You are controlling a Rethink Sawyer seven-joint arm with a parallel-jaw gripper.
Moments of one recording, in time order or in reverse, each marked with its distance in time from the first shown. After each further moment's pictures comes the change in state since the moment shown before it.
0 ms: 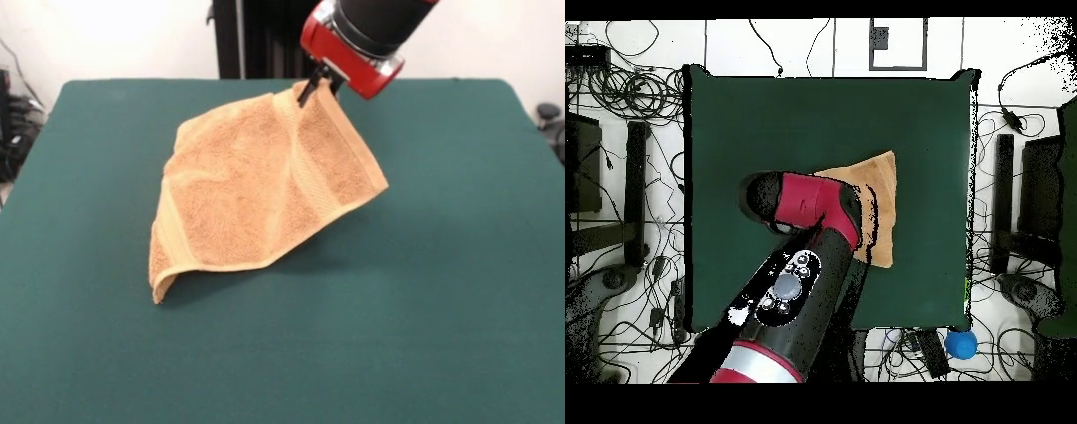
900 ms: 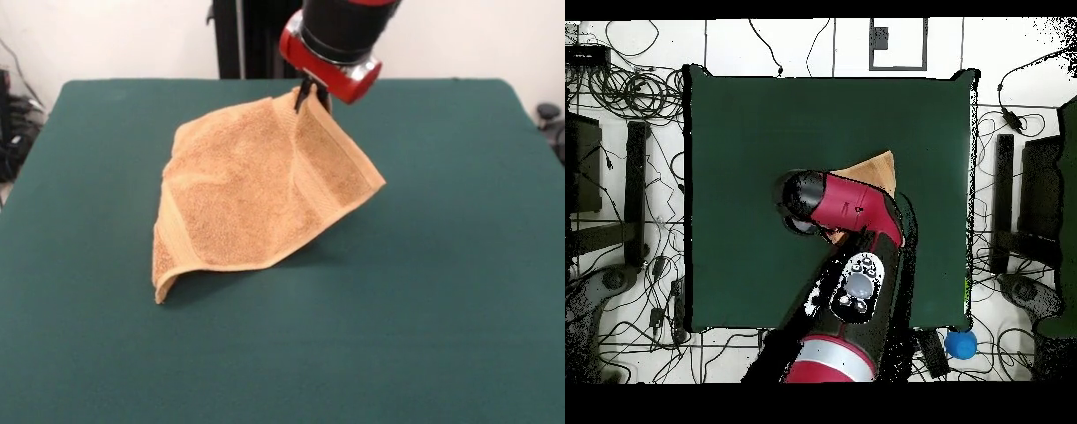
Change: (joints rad) arm -0.167 -0.084 0.168 0.083 0.015 0.000 0.000
